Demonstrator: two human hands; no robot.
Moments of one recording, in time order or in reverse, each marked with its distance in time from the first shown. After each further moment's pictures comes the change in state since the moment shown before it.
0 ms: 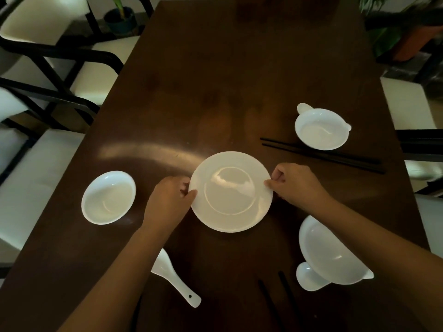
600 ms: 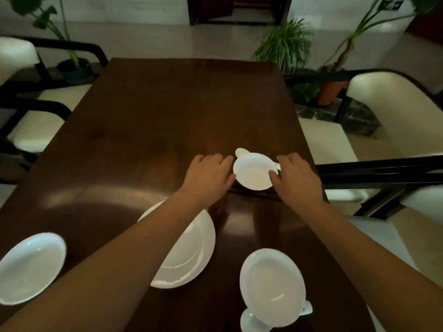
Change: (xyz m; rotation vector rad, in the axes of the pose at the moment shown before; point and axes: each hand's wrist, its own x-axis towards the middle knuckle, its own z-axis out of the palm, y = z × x) left_hand 0.088 0.188 0.034 0.445 0.118 0.733; right_hand 0.019 0.067 -0.102 -0.402 0.567 0.021
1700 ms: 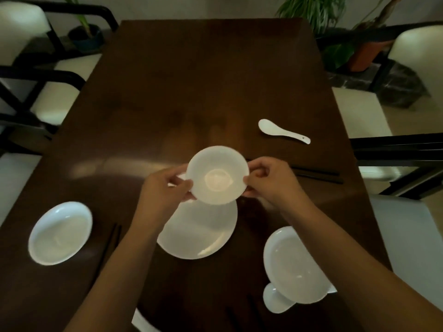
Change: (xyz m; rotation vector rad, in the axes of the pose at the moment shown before) left_hand -0.115 -0.040 -0.022 -0.983 0.053 -0.839; right_hand -0.039 -0.082 0.011 1.073 -0.534 0.384
